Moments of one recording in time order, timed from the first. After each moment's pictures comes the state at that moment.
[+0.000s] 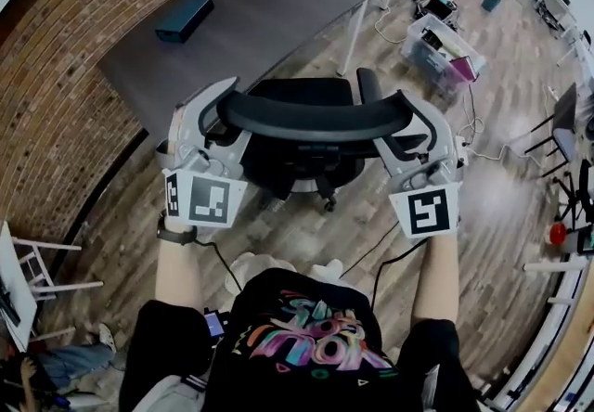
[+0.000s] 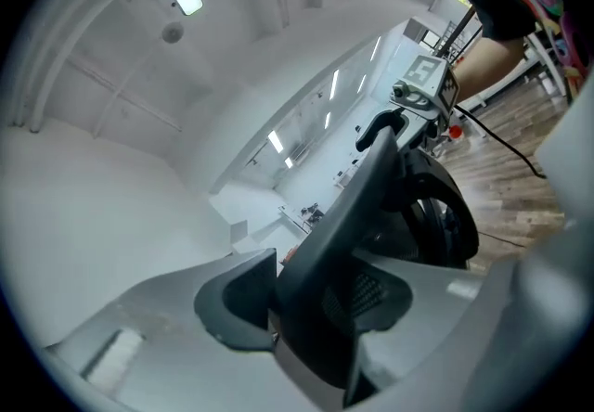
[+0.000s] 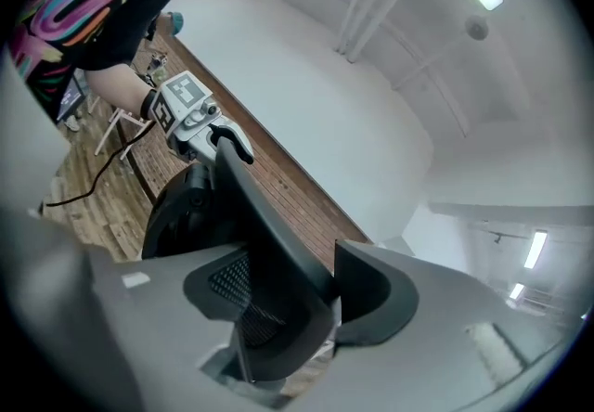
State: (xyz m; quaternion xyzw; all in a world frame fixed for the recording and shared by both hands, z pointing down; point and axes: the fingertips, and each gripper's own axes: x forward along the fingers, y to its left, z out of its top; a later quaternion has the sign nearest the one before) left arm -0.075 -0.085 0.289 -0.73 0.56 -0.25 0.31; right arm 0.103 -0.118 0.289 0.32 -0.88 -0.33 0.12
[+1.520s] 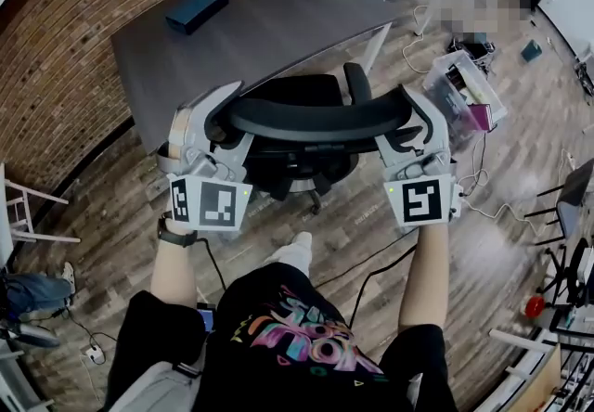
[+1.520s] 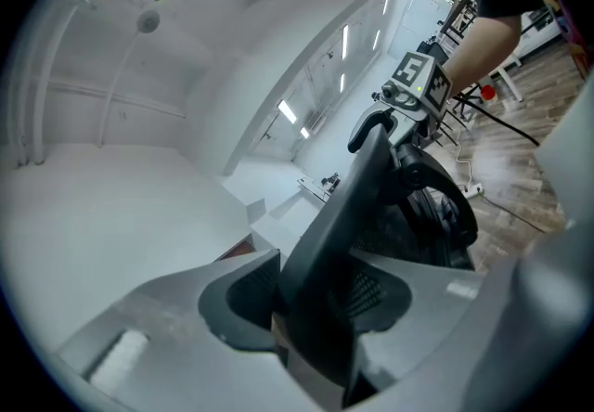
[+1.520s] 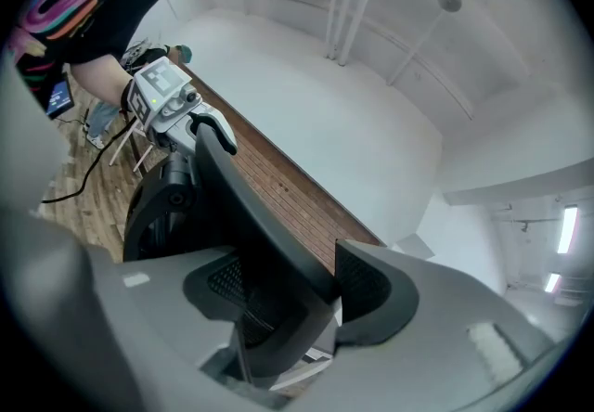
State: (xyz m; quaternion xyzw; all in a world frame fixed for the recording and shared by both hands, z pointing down) left arm -0.019 -0.190 0.292 -0.64 0.64 -0.32 0.29; right arm 0.136 -0.285 0.290 0.23 -0.91 -0.33 0.09
